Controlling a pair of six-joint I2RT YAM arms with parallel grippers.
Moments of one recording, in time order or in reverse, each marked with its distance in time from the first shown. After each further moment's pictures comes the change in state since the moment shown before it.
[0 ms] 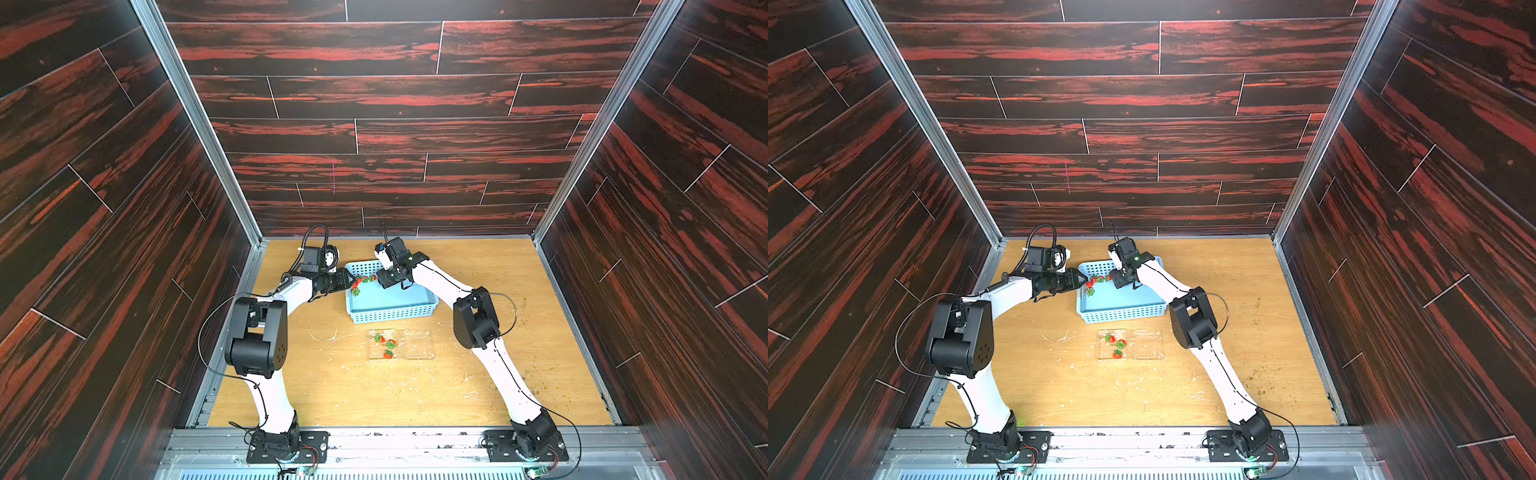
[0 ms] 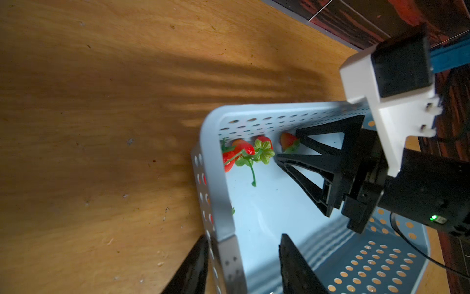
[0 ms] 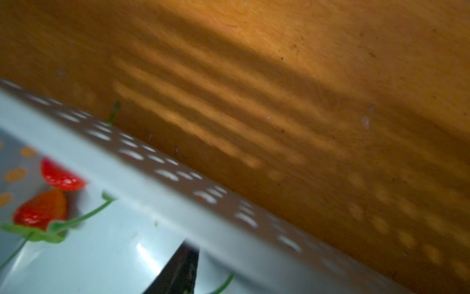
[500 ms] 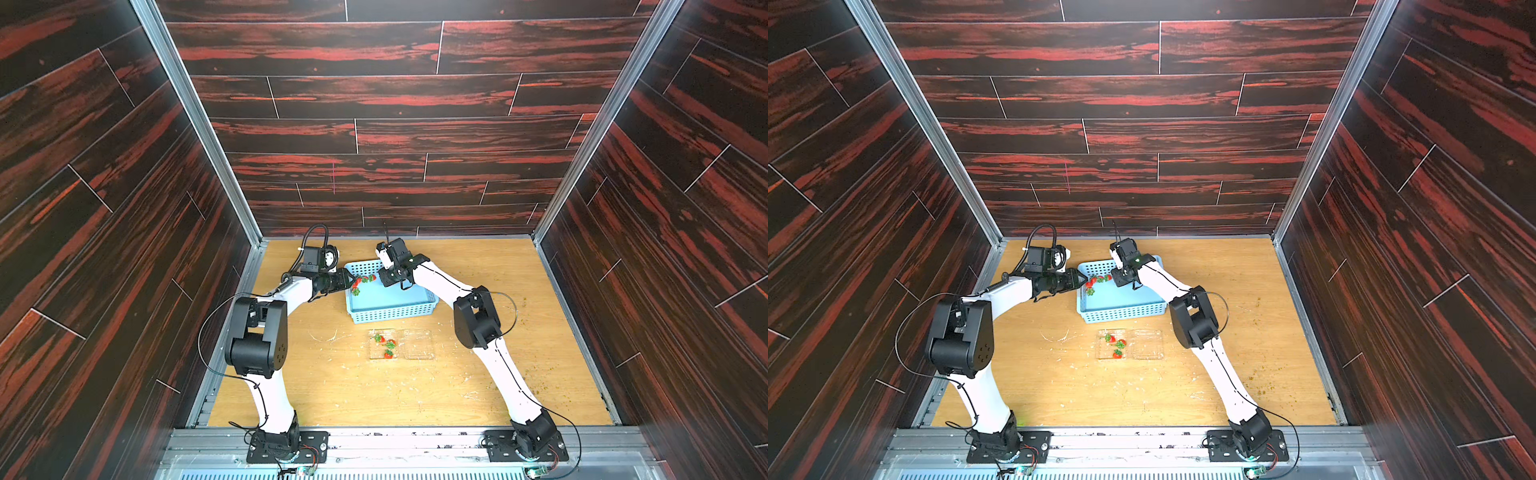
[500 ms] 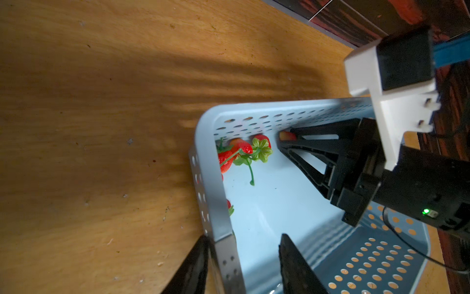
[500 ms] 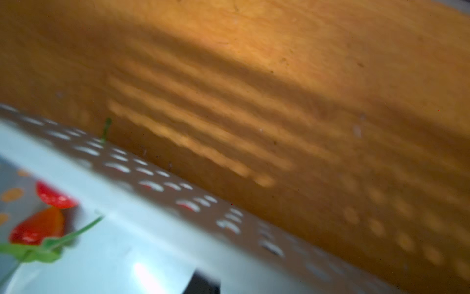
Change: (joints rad) left arm -0.002 0.000 0.000 0.000 0.000 0.000; right arm -0.003 -0.056 -0.130 0.126 -0.004 0.029
